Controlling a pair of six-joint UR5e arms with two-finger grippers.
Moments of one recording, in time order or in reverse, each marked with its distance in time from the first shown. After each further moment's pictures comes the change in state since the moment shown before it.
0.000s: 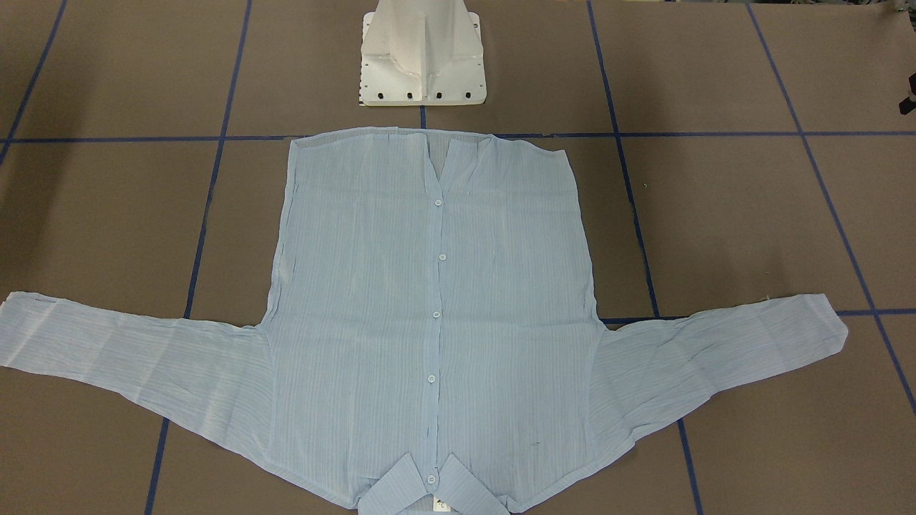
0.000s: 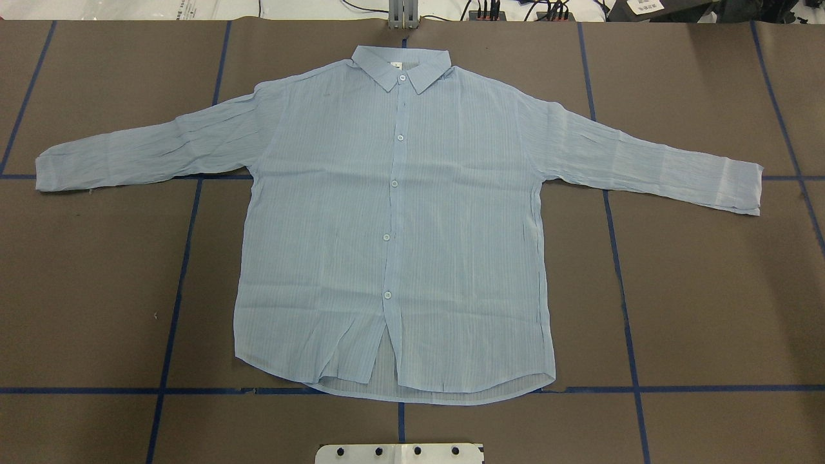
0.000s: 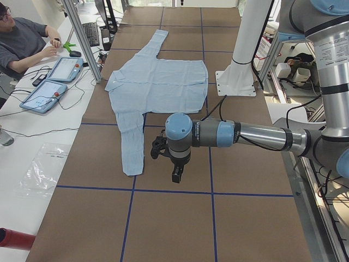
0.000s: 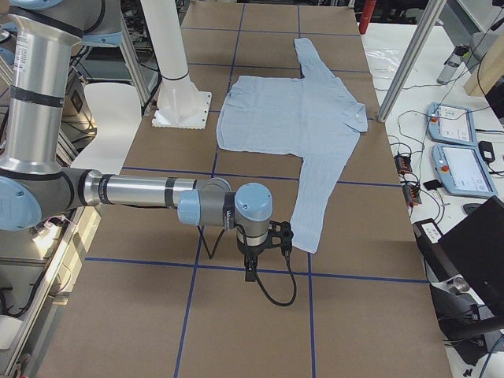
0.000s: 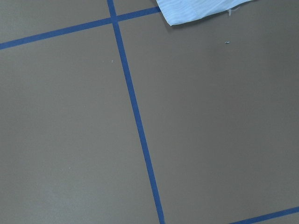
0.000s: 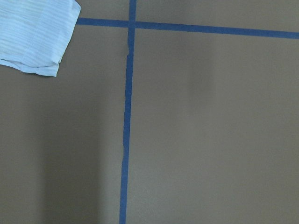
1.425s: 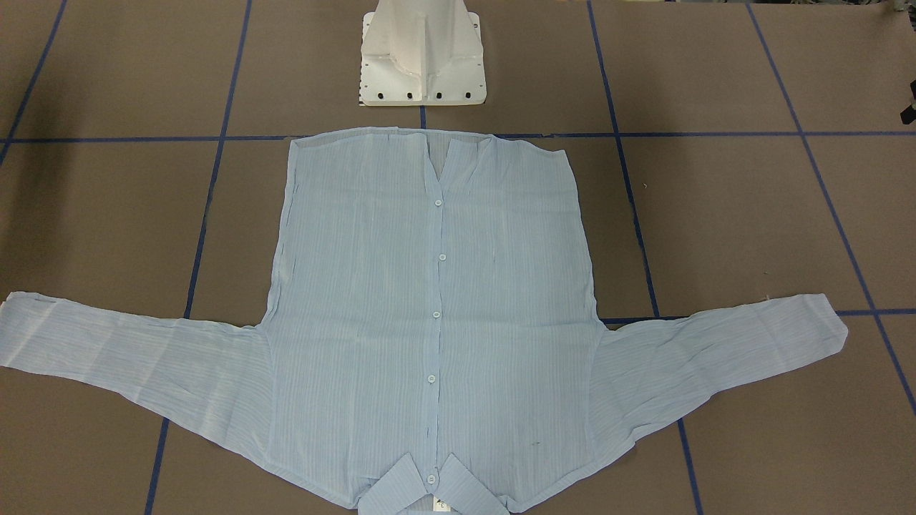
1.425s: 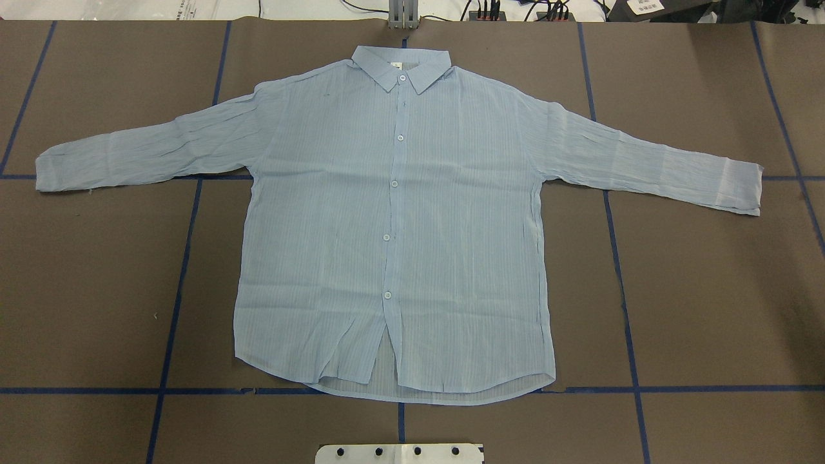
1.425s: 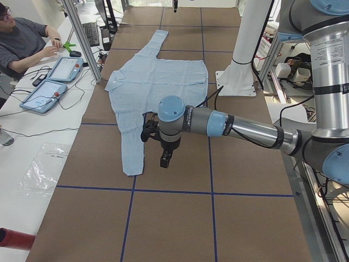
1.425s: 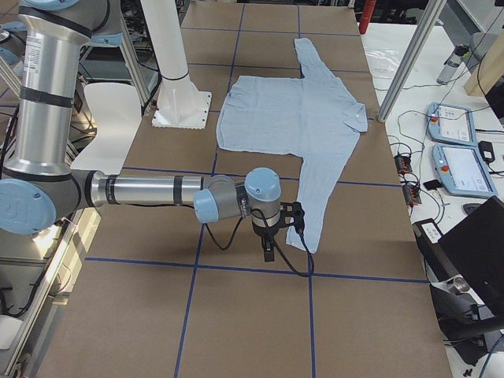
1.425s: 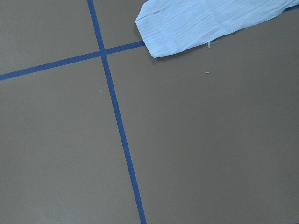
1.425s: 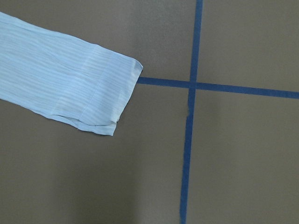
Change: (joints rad) left arm 0.011 -0.102 -0.024 -0.060 -0.010 -0.086; right arm -0.181 0.069 -0.096 0.373 0.001 0.323
